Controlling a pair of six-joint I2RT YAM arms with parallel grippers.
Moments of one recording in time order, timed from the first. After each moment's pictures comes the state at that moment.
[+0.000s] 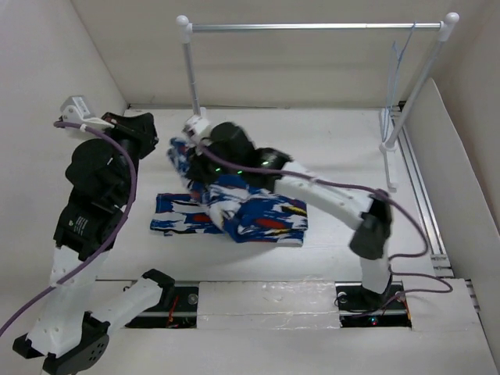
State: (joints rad) left arm -0.47 0.91 1.46 -0.53 -0.49 -0.70; right arm 0.98 1.81 1.87 -0.42 -0.11 0.18
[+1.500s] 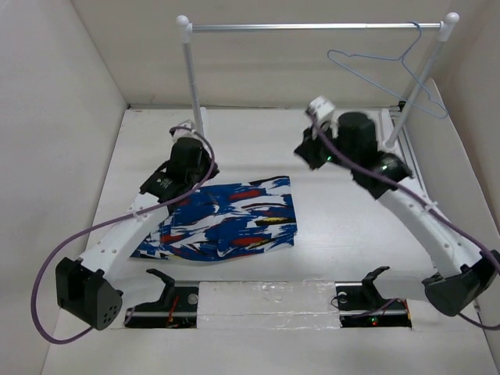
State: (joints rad) left arm -0.45 1.15 0.96 -0.43 -0.20 -0.72; right arm 0.62 1.24 1.25 -0.51 -0.16 0.02
